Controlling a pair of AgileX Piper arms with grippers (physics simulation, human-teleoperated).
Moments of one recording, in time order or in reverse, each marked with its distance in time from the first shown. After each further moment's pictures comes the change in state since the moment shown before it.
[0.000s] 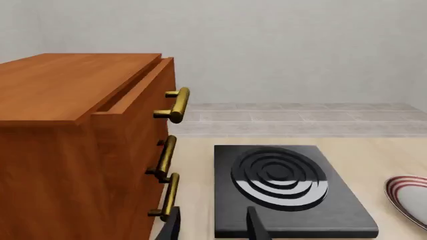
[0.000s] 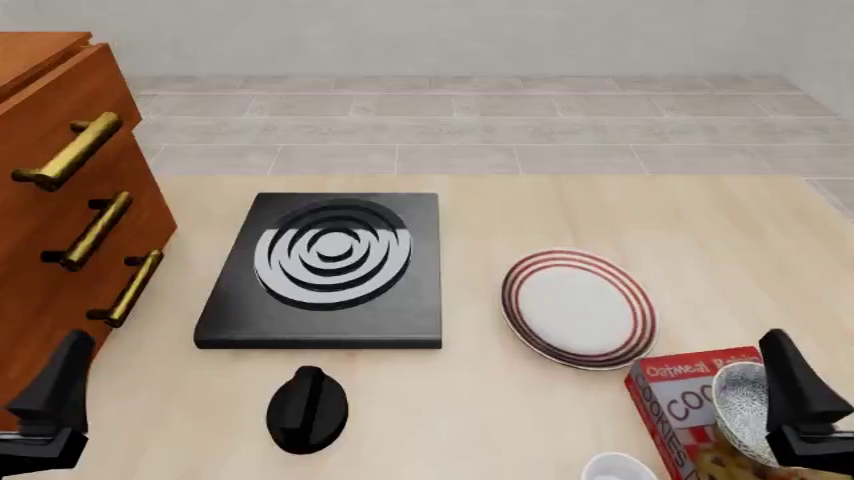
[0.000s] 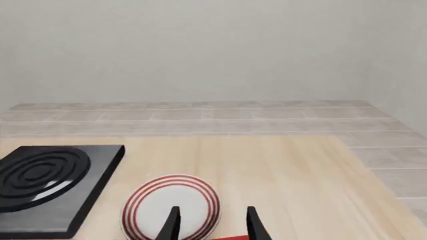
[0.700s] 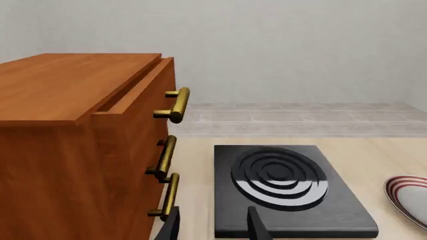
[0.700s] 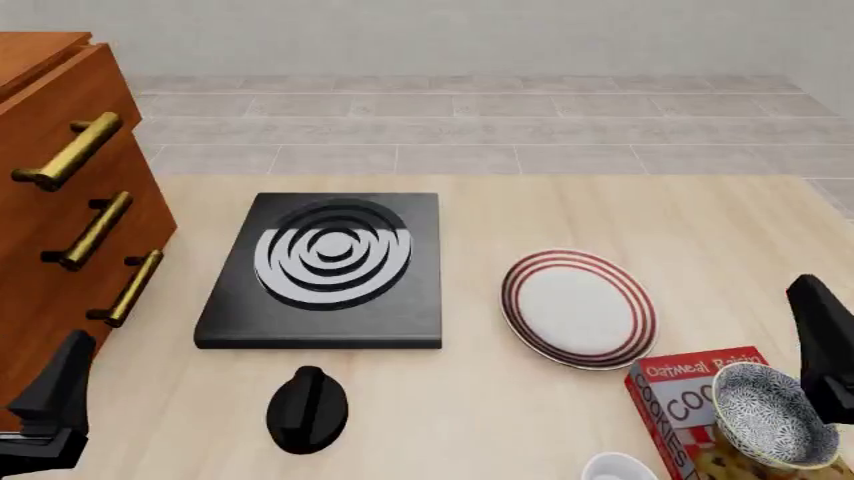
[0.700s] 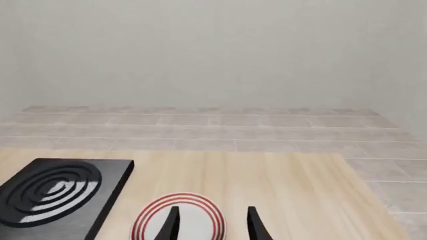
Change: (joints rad) left arm 0.000 0.000 0.000 0.000 0.000; right arm 0.034 0.129 -0.208 0.070 -0.010
